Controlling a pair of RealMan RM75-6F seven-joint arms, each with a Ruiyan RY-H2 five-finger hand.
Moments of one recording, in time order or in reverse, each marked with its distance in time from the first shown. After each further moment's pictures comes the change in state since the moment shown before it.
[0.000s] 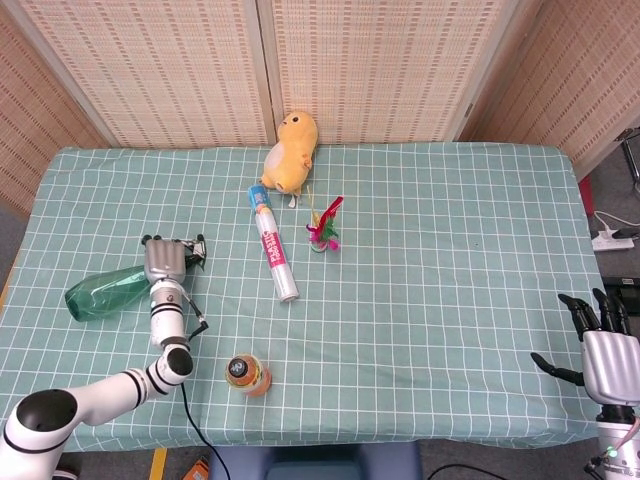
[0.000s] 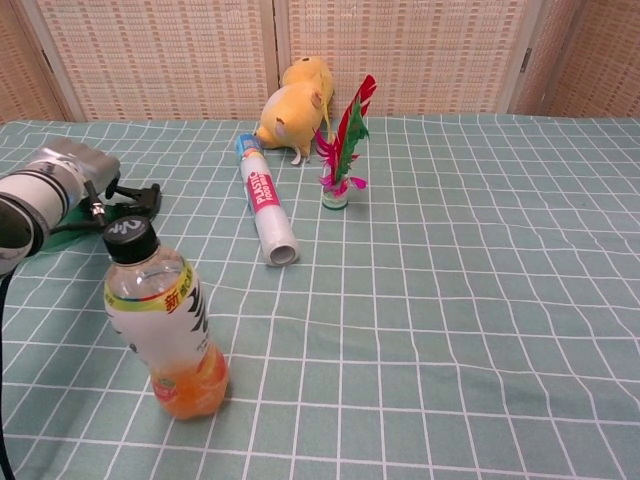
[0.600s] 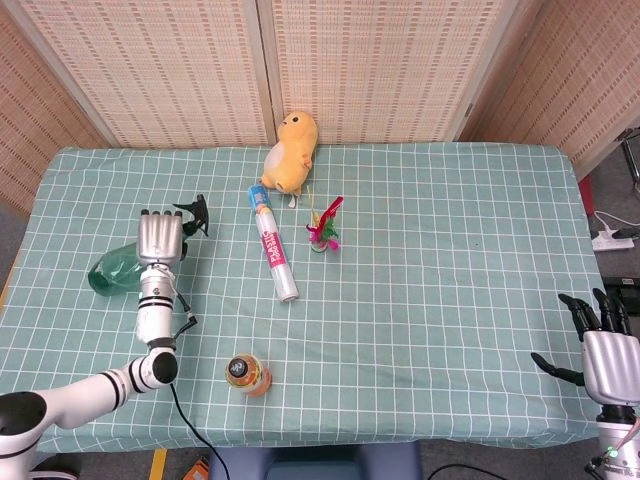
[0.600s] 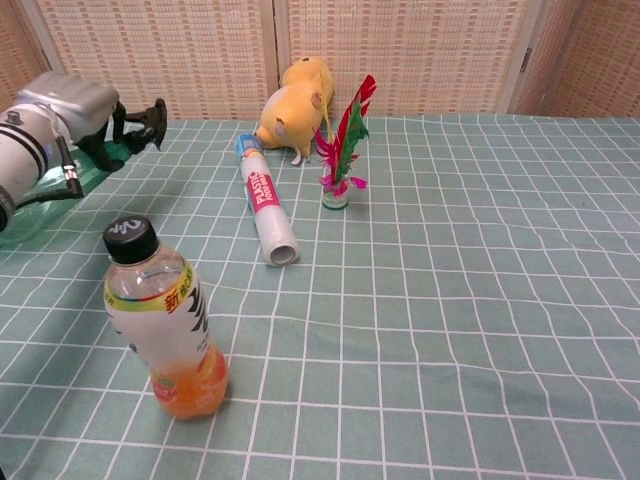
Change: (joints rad) left arm 0.058 0.120 -0.026 -0.148 0.348 0.126 -0.354; right arm -0.001 0.000 0.000 0.002 -0.003 0.003 0.005
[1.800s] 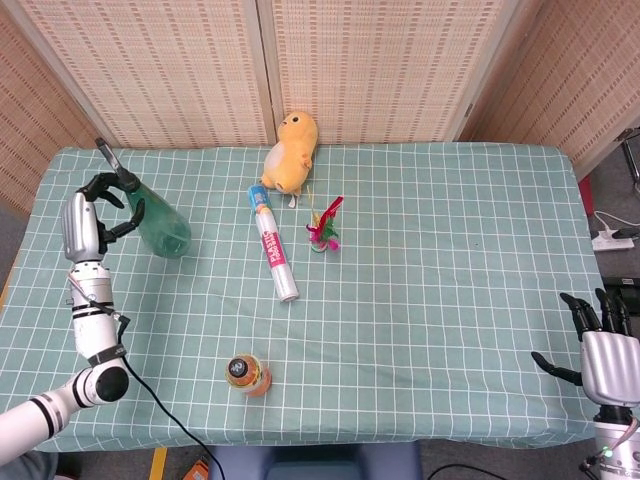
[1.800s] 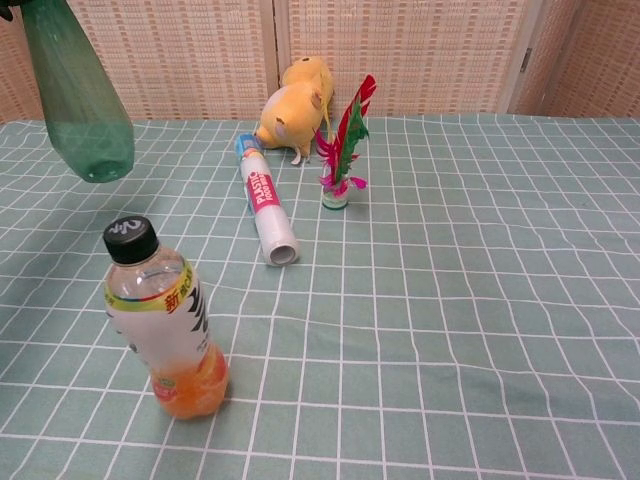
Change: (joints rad) left arm 0.262 0.179 -0.236 -0.253 0.316 0.147 -1.038; right arm -0.005 -0.021 0.008 -0.015 0.013 0.020 -0.074
